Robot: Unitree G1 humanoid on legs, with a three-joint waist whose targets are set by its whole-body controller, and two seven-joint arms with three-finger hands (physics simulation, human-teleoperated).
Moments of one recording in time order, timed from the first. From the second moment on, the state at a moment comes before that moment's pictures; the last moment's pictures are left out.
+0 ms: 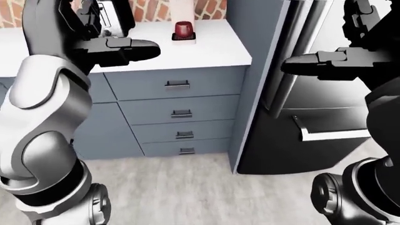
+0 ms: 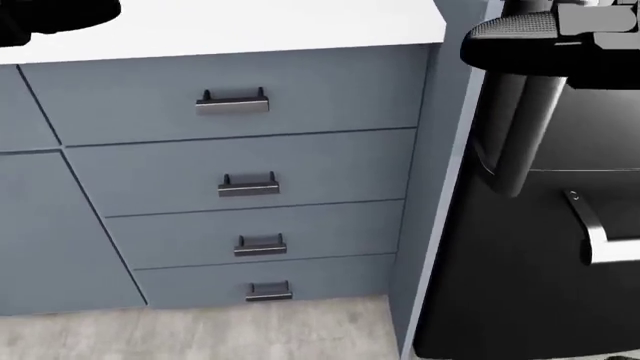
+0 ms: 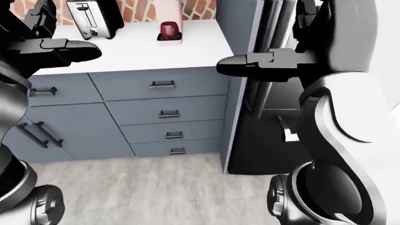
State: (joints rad) left arm -0.89 0.46 0.26 -0.51 -0.56 1.04 0.36; right arm -0.91 -0.40 -0.31 -0.85 0.37 1.39 -0.28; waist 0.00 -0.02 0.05
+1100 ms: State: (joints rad) left arm -0.89 0.46 0.25 -0.50 -0.57 1.05 0.36; right arm -0.89 -0.41 -0.32 -0.85 0.44 1.36 -0.33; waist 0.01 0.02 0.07
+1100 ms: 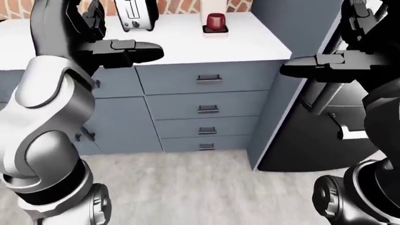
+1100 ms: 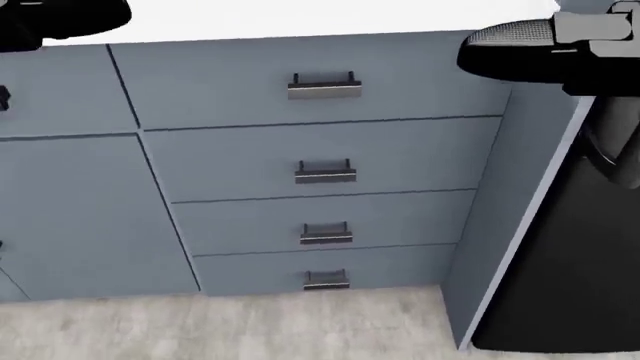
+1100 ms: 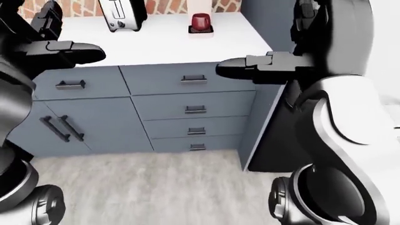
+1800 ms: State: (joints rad) left arm -0.88 0.46 0.27 -0.52 -0.55 1.04 0.36; right arm -0.90 -0.41 -0.32 -0.85 0.49 1.36 -0.36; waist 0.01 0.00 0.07
